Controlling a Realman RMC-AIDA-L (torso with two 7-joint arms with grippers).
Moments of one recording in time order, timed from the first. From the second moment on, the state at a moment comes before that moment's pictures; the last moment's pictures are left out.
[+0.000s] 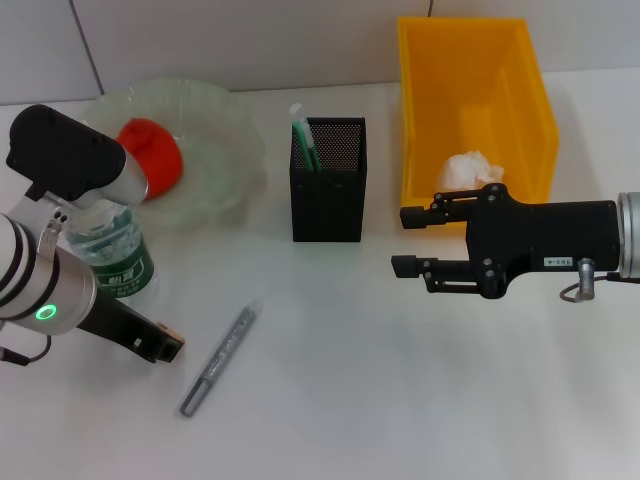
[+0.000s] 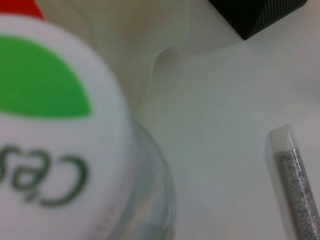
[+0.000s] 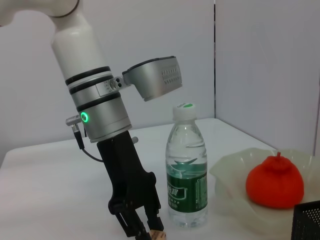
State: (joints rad) left arm -0.49 -2.08 1.59 1.32 2.64 1.39 -2.72; right arm 0.44 2.08 -0.87 -0.87 -1.86 -1.61 1.30
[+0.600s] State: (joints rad) left arm -0.48 -2.08 1.59 1.34 2.62 1.40 -2.71; right arm 0.44 2.08 -0.87 -0.86 -1.87 -1.61 1.30
